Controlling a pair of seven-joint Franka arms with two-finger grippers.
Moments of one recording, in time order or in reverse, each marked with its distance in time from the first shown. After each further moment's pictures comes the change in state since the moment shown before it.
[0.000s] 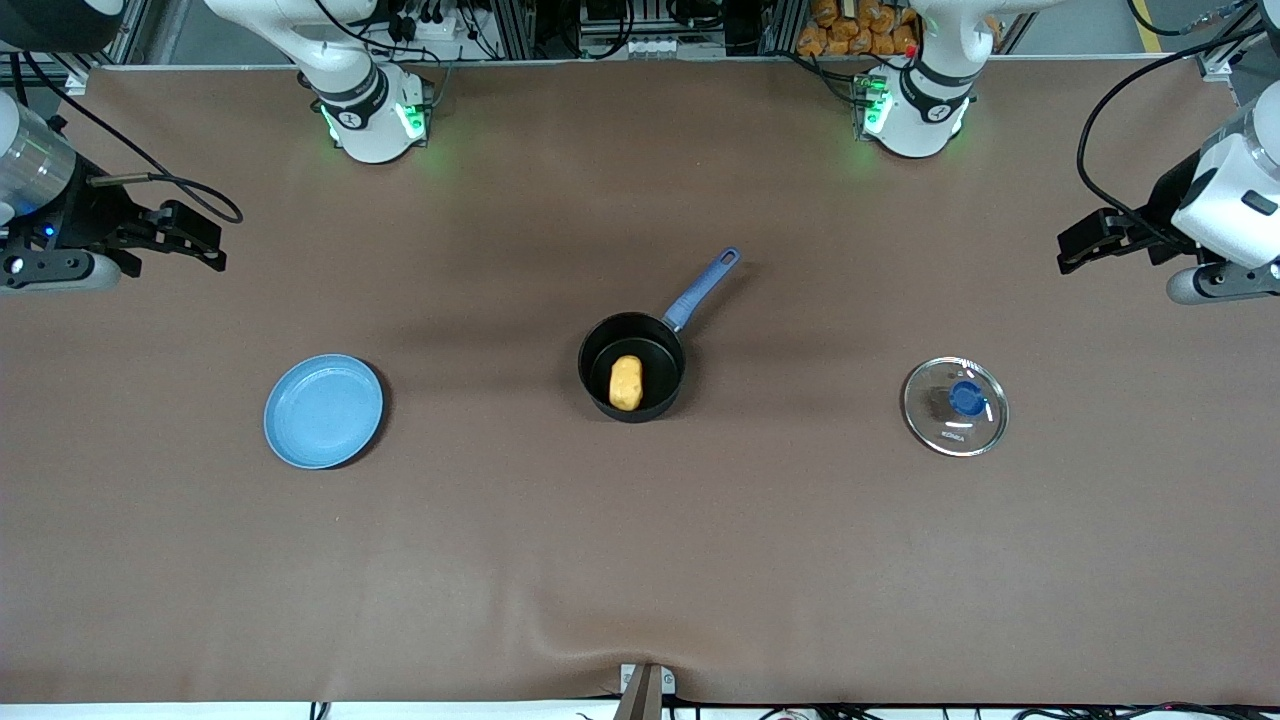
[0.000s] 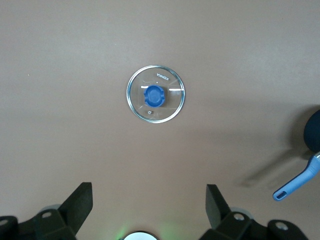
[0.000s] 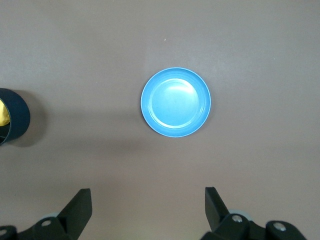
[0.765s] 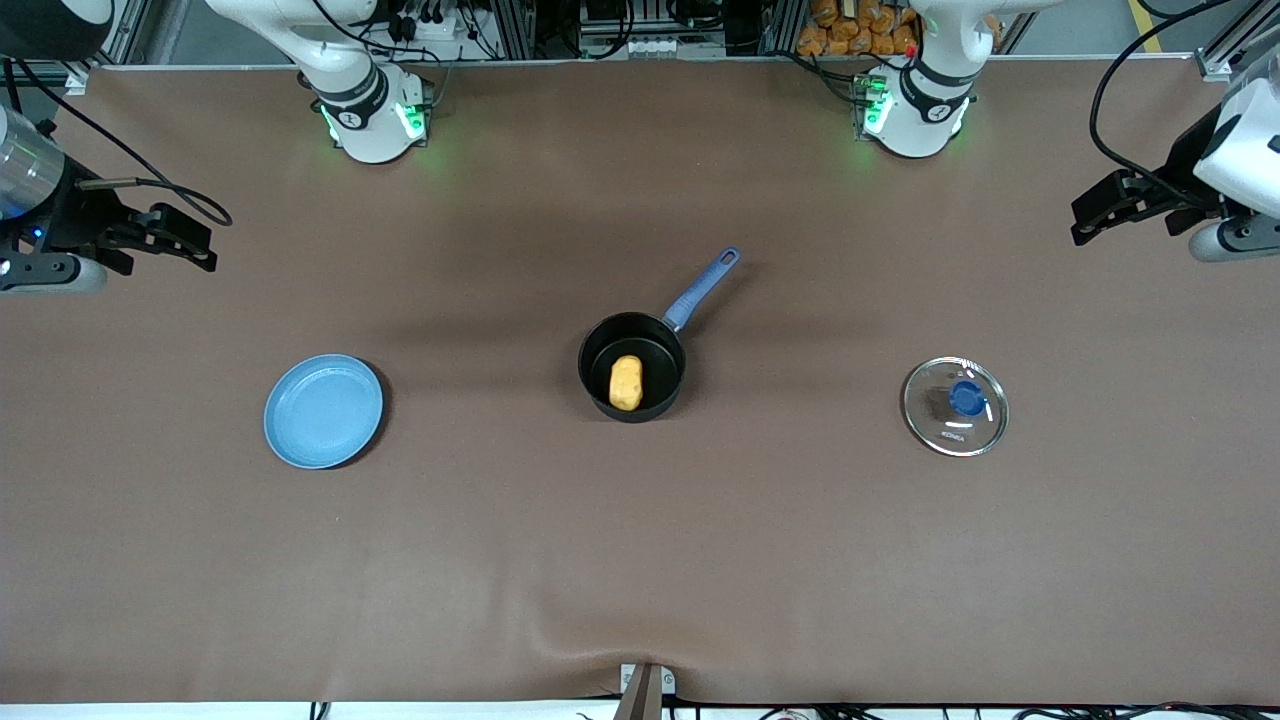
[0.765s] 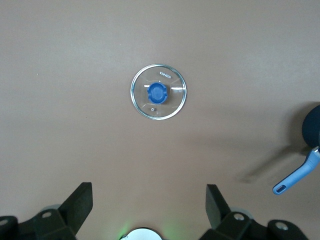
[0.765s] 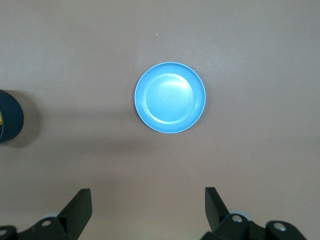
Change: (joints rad) left arm 0.001 -0.071 0.000 -0.022 0.000 -0.020 0.006; right arm -0.031 0.000 0.006 -0.013 0.001 -0.009 0.000
